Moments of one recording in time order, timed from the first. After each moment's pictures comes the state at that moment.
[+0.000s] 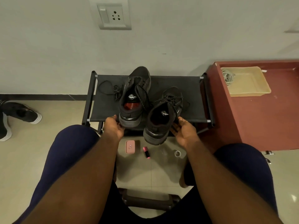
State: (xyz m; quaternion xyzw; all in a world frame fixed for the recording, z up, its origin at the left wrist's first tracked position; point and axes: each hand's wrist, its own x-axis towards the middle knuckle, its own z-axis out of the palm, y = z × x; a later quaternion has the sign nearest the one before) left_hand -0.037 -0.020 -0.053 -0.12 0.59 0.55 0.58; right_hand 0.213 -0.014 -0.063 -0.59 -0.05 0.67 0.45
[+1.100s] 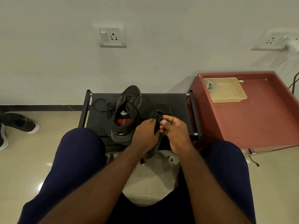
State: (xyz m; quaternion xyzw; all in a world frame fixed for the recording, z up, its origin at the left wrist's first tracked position) left_hand 0.079 -0.076 0.018 0.71 0.64 0.15 0.25; right_hand 0.201 -0.068 0.031 -0.61 -0.30 0.59 0.44
